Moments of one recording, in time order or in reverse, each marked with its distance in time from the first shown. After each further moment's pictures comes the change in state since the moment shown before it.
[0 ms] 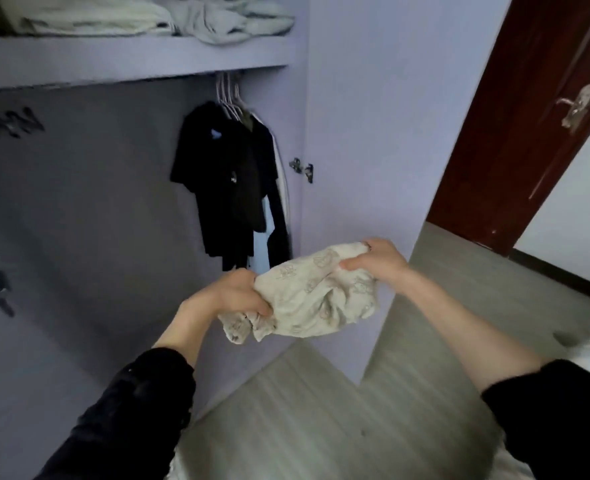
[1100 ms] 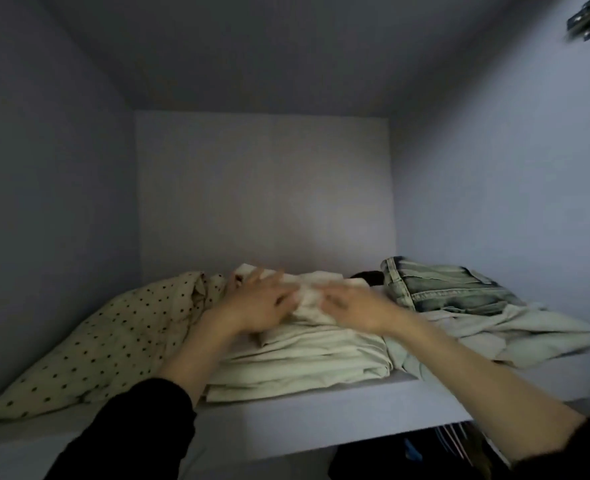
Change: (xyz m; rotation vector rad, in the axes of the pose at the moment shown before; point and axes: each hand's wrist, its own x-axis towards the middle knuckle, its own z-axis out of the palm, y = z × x) left_hand 0.129 -0.043 -0.539 0.694 0.843 -0.236; right_hand 0.367 -0.523 0.166 -0.637 -0.099 -1.218
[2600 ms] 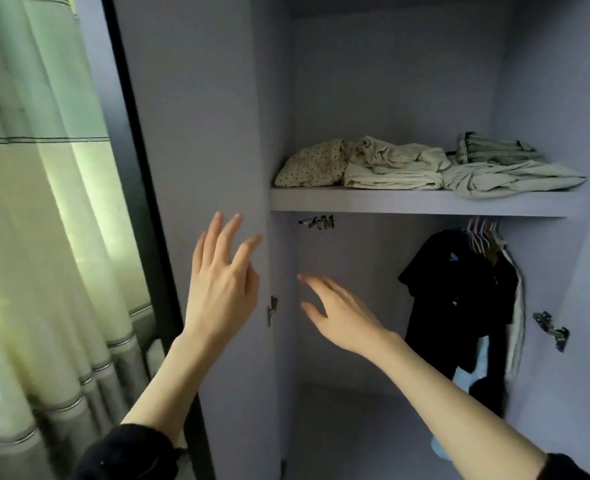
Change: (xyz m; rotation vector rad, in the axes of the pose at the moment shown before) left_hand -0.575 0.088 -0.072 0.147 0.662 -0.295; right_hand -0.432 -0.336 0.014 0.354 -0.206 -0.231
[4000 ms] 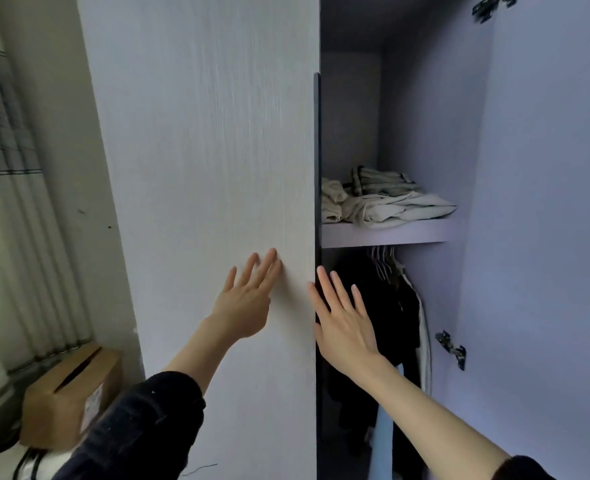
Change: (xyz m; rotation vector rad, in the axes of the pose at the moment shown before) left_hand 0.104 0.098 0.184 -0.007 -0.675 0.281; right_hand 0.018 0.172 -0.035 -0.724 0.384 0.268
